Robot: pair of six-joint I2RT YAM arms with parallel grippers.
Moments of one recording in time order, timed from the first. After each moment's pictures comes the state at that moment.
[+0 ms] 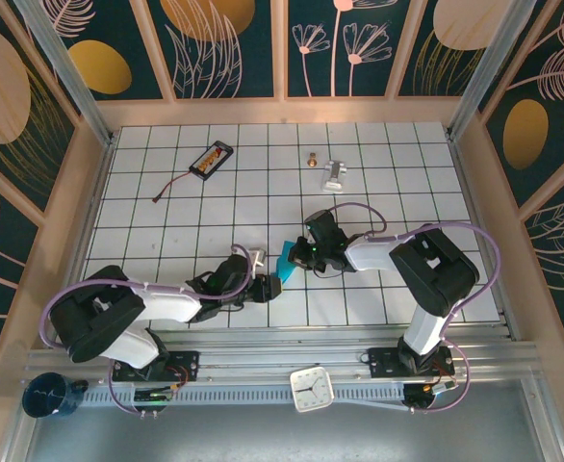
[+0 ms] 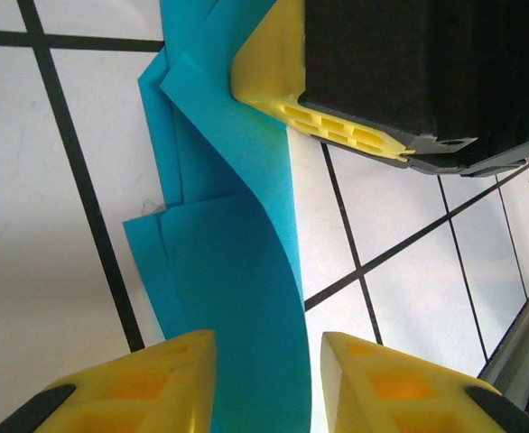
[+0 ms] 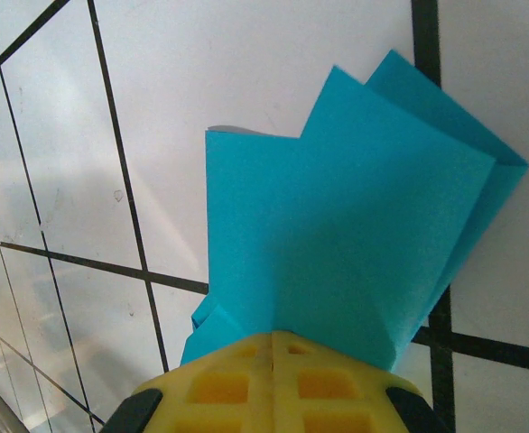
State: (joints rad) left arm -0.90 1.46 0.38 0.42 0.15 -0.85; right arm 0.70 1.74 0.76 0.07 -0.31 0.96
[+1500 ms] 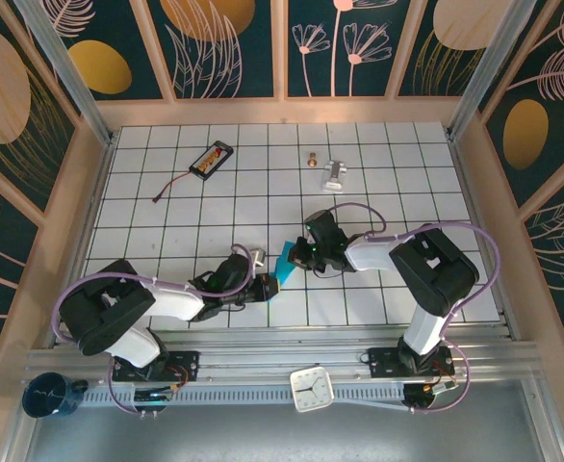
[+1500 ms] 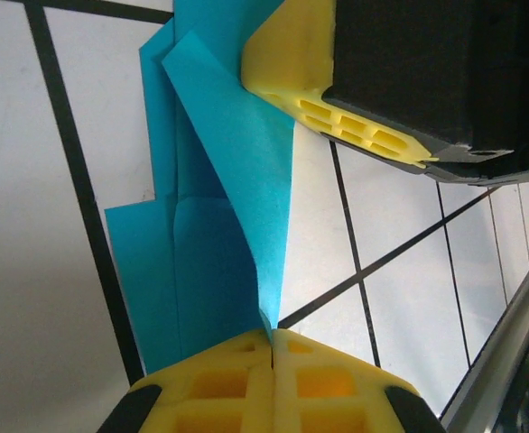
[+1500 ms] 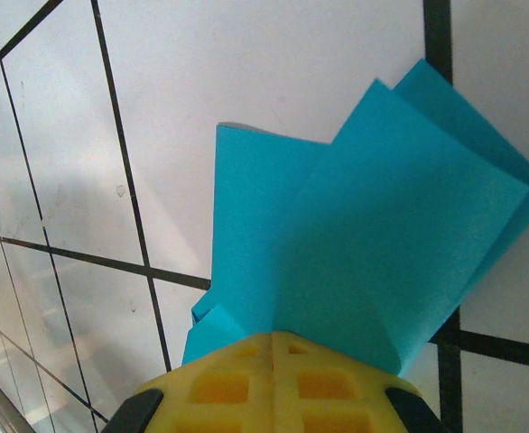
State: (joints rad) left arm -0.88 1.53 0.36 0.50 0.21 -0.93; right arm 0.70 1.74 0.76 0.07 -0.32 0.96
